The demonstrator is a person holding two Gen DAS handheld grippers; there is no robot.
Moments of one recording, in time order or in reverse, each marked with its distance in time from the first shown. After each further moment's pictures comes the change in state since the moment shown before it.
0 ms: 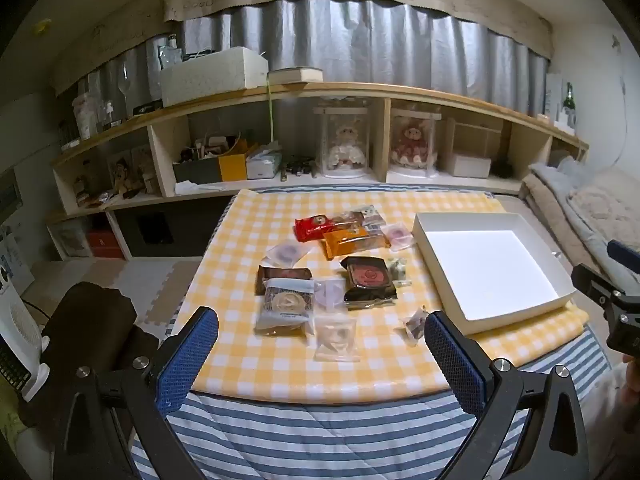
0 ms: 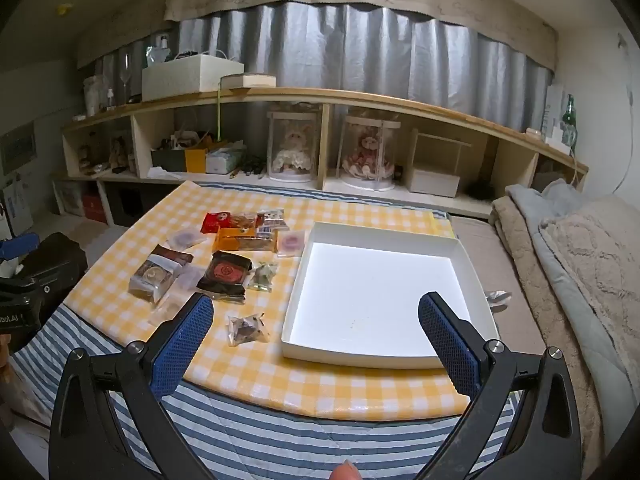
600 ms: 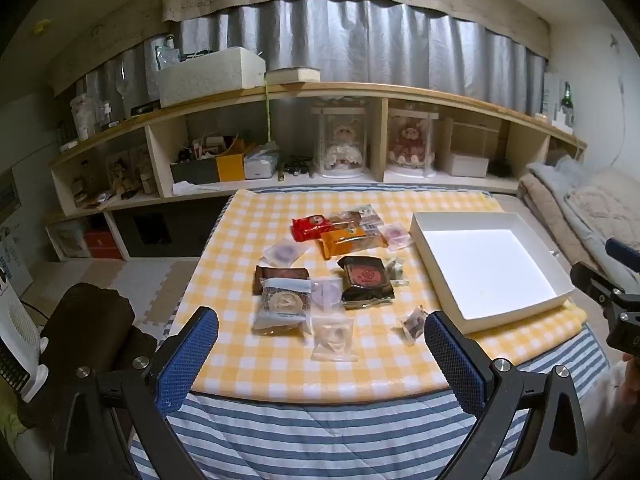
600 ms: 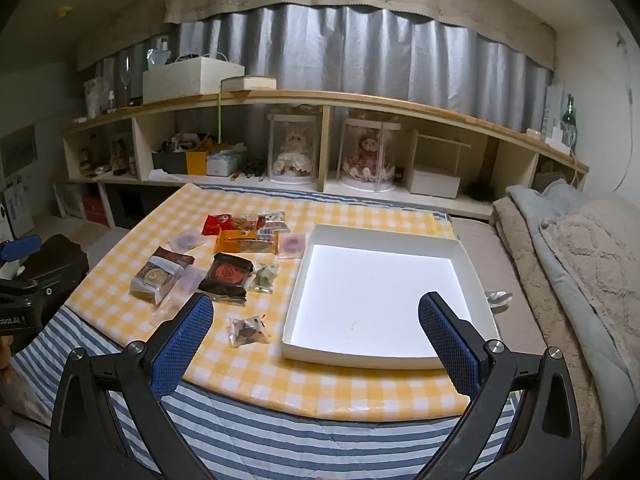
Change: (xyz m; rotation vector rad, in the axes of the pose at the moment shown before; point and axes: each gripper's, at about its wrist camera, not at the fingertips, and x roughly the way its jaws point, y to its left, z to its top) left arm 0.000 0.000 0.000 0.002 0.000 -0.002; right arm -0.002 0.001 0.001 0.002 -0.014 -0.001
